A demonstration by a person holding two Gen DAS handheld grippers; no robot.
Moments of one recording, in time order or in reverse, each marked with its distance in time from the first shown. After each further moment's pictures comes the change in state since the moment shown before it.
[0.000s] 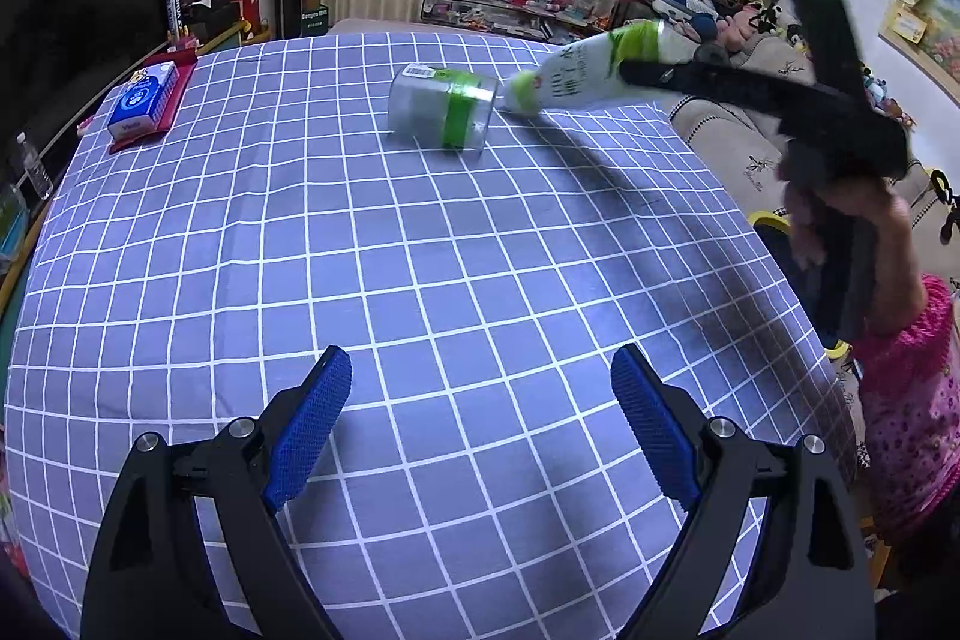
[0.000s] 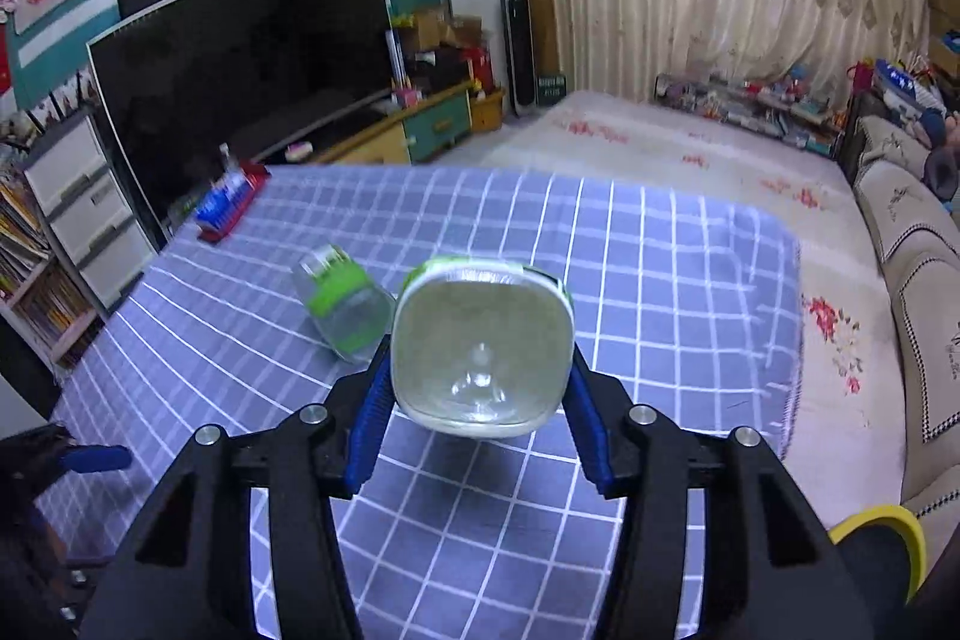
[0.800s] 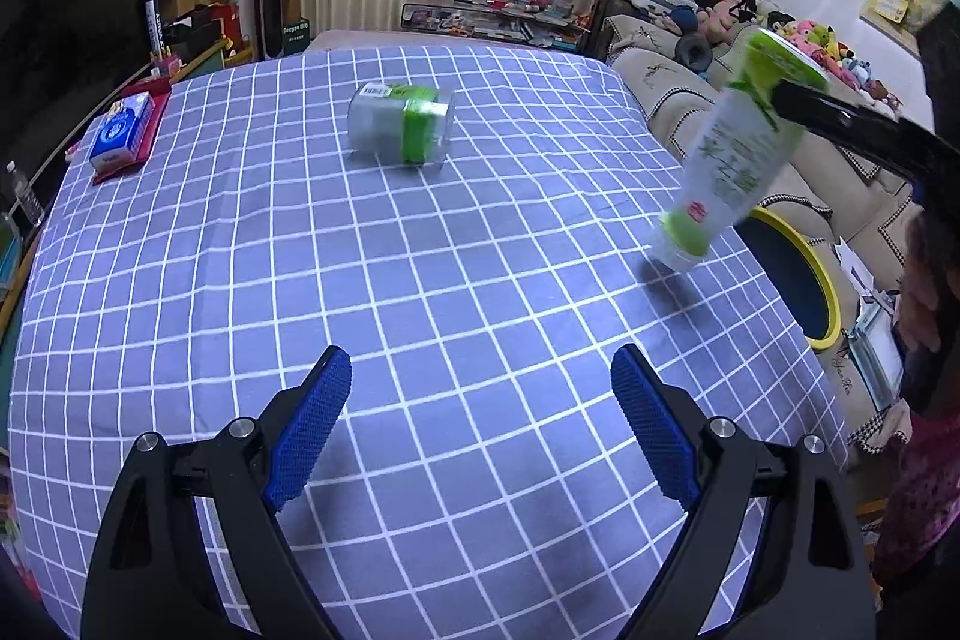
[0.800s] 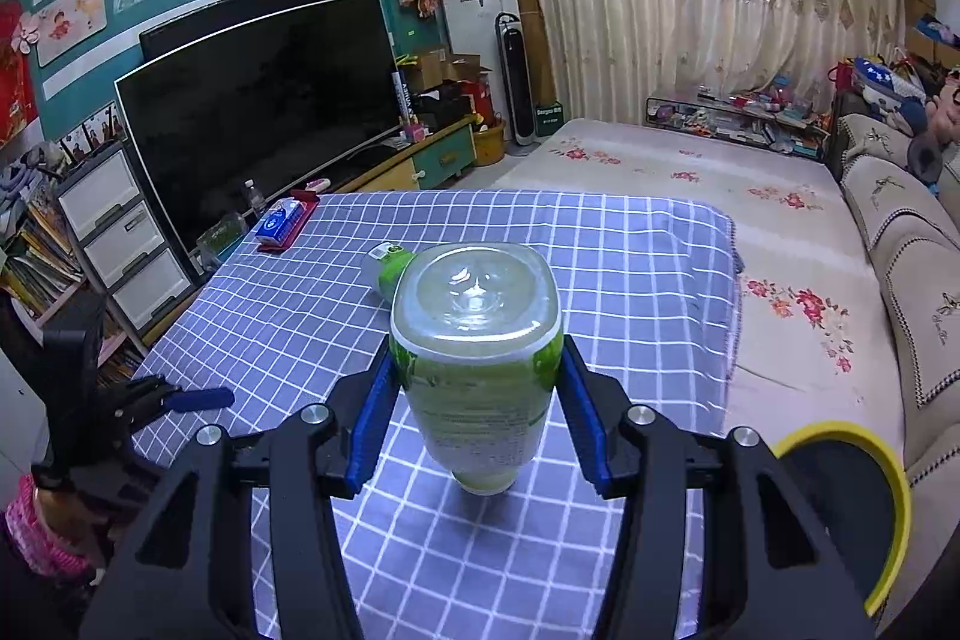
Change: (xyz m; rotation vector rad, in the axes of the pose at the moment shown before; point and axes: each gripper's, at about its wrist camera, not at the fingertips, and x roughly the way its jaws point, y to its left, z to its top) left arm -0.007 -0.025 0.006 0.054 -0.016 -0.014; right arm -0.116 0.005 -0.041 0.046 -0.072 0.017
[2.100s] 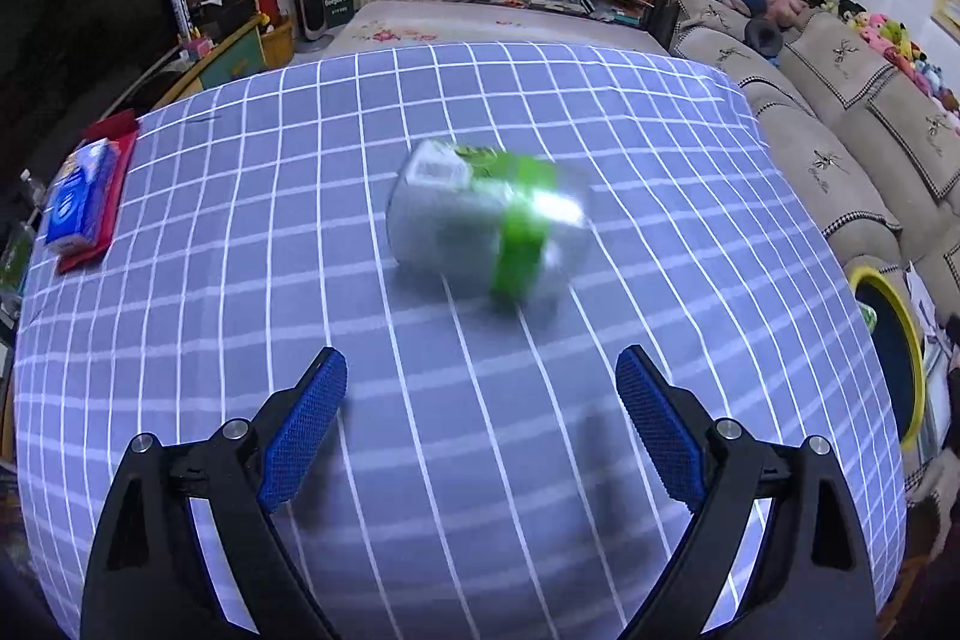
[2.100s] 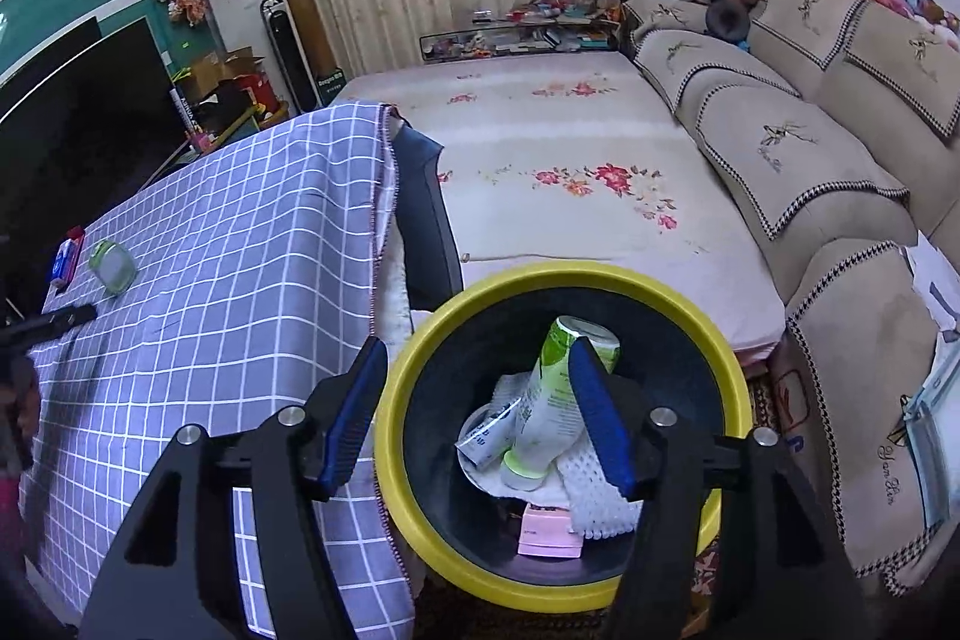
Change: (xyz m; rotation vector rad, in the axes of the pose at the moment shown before) left arm 0.125 0.053 0.110 -0.036 0.099 0.120; right arm -0.039 -0.181 -0.085 0.317 0.097 -0.393
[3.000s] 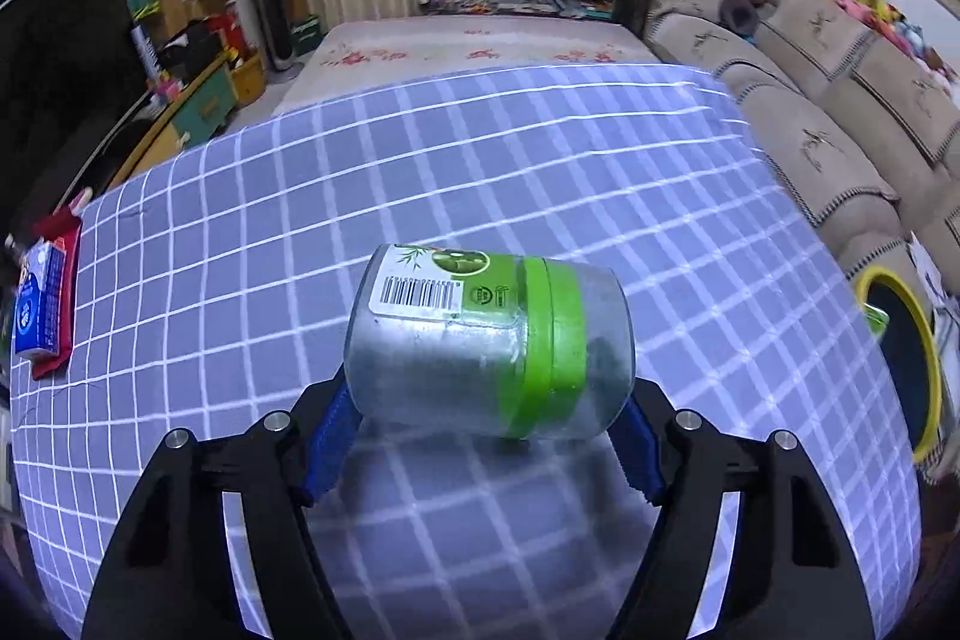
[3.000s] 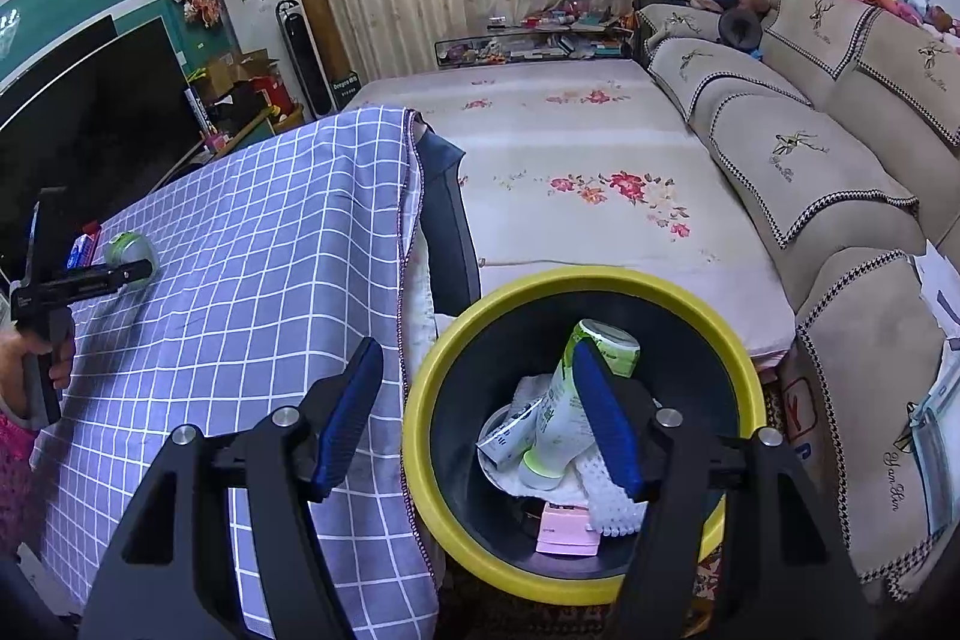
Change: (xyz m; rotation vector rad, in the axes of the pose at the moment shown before) left arm 0.031 -0.047 0.047 0.121 -0.028 -0.010; right arm -0.010 0.006 -0.003 -0.010 -0.017 0.028
